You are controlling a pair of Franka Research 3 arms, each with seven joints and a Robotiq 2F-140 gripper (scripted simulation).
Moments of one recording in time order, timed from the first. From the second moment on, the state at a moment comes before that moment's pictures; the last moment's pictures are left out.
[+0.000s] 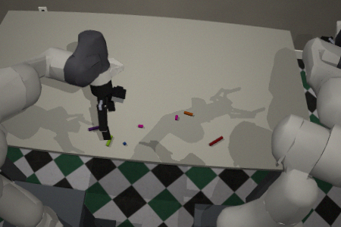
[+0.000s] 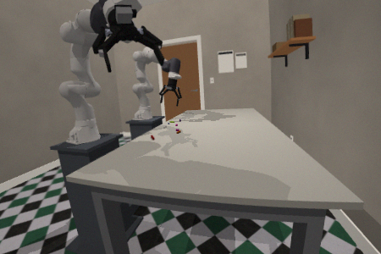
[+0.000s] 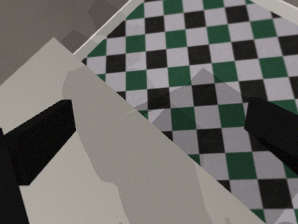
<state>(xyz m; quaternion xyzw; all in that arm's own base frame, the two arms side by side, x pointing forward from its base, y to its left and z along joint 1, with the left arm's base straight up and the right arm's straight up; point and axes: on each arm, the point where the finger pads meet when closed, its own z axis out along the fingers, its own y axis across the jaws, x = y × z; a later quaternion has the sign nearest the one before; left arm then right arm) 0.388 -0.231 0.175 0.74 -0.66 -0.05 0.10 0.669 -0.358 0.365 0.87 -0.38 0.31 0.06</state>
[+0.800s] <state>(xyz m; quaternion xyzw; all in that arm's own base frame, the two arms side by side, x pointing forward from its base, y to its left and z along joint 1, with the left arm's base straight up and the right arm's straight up) 0.390 -0.231 0.154 0.83 -0.56 -0.06 0.07 0.585 -0.450 0.366 0.83 -0.48 0.26 0.08</state>
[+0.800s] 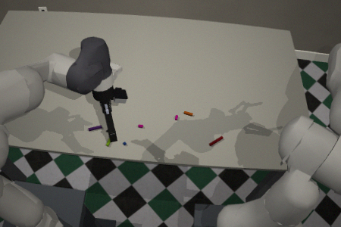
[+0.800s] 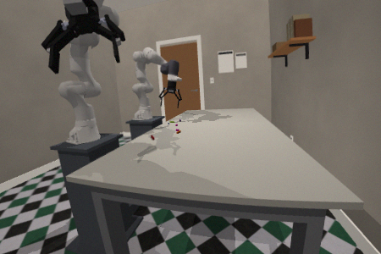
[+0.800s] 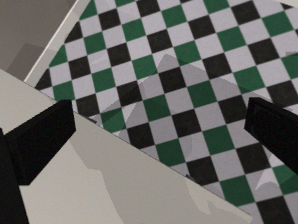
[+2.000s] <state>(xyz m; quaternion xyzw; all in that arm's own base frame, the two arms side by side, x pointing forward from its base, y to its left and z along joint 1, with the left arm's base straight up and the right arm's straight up) 0.391 -0.232 0.126 0.92 -0.38 -0.05 0.04 0.434 -0.550 0.372 0.75 -0.63 0.19 0.08</state>
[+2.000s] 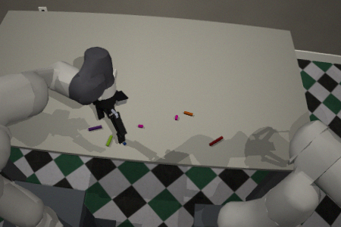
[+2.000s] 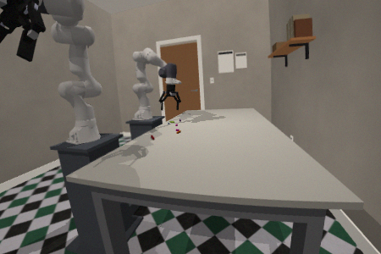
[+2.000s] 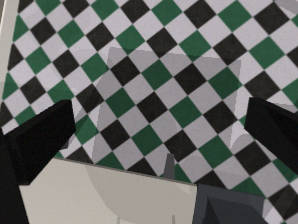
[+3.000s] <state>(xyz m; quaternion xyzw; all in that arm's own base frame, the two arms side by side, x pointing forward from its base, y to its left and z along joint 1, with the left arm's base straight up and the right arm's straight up) 0.390 -0.235 0.104 0.97 -0.22 -0.03 0.02 0.289 -0.594 0.382 0.65 -0.75 0.13 0.07</state>
